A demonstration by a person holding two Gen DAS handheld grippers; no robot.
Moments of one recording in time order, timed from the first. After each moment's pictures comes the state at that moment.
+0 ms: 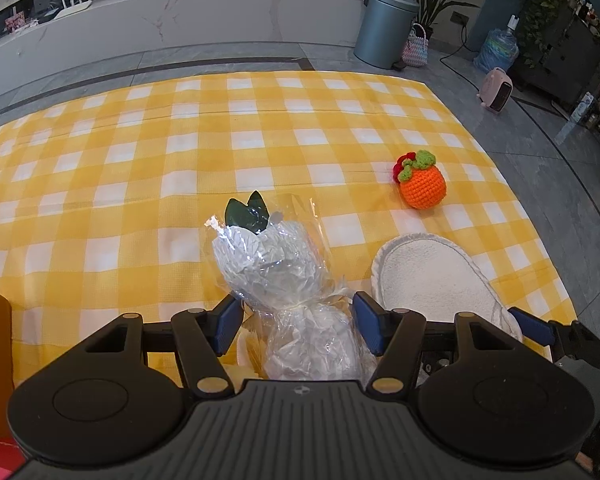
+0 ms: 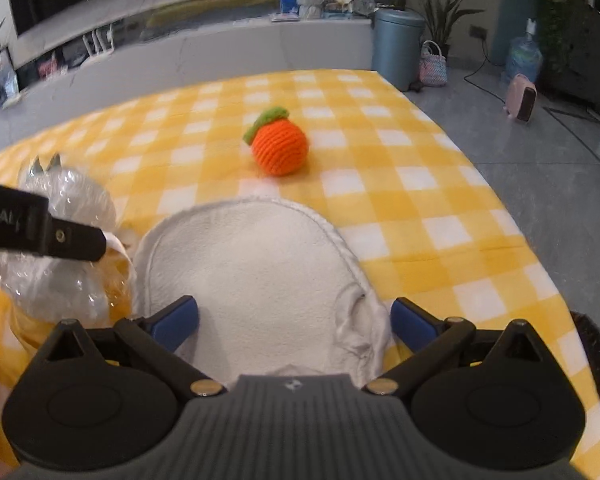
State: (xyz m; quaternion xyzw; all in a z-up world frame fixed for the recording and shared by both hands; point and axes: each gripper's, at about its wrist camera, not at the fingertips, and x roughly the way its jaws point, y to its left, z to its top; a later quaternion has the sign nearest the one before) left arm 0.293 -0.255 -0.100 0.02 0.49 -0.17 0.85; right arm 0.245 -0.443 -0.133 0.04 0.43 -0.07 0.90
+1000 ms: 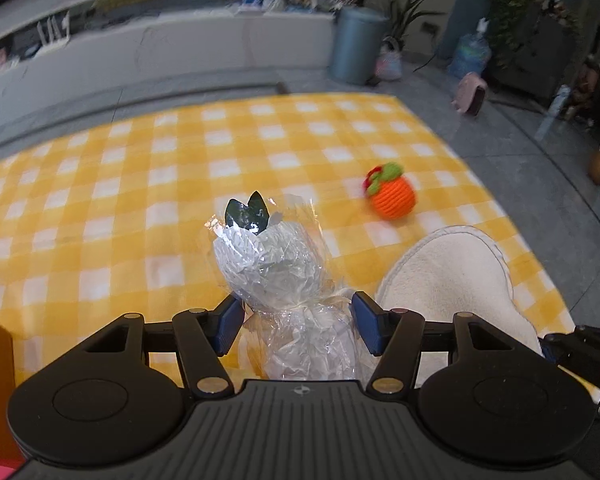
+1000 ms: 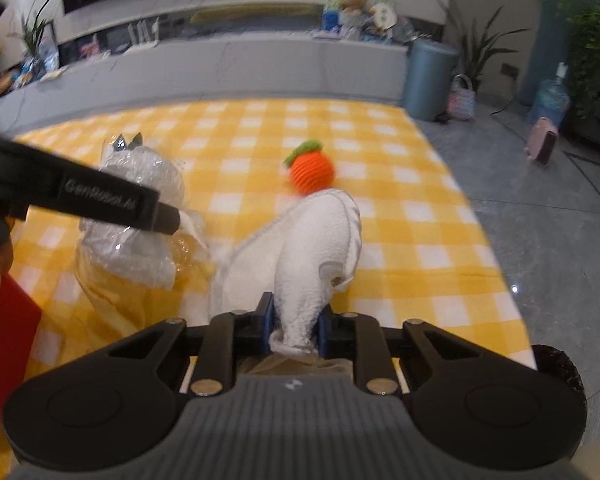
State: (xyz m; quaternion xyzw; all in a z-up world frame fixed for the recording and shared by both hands) left arm 0.275 -0.257 -0.088 0.04 0.44 -0.21 0.87; right arm 0.200 -0.430 -0.082 0.00 0.41 -0.03 0.91
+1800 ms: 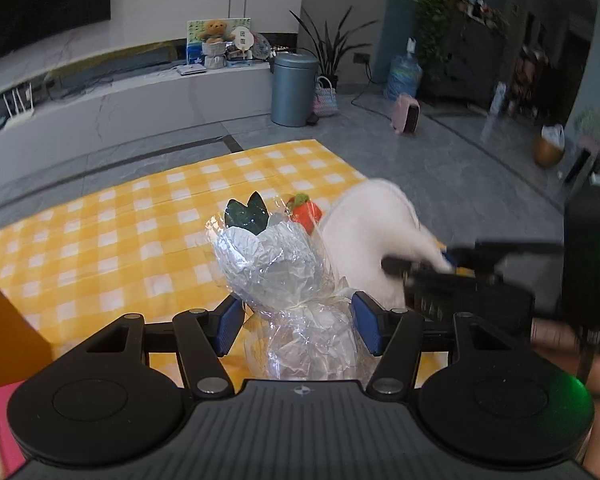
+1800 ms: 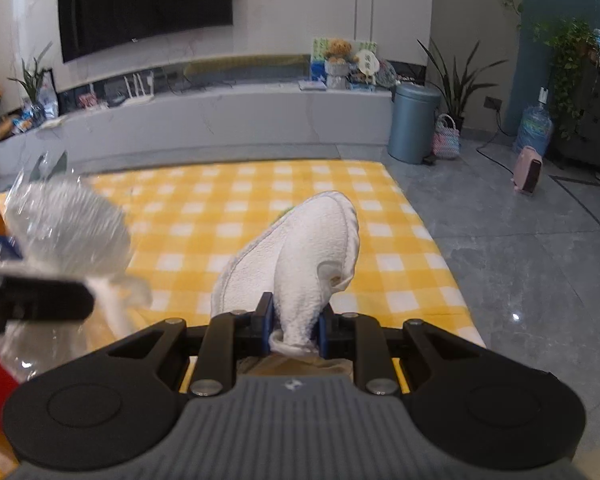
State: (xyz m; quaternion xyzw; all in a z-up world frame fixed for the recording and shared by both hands) left arm 0.182 -0.244 -0.014 0.08 0.37 -0.29 0.88; right arm 0.175 -0.440 -0.042 0.02 0.34 -0.03 0.94
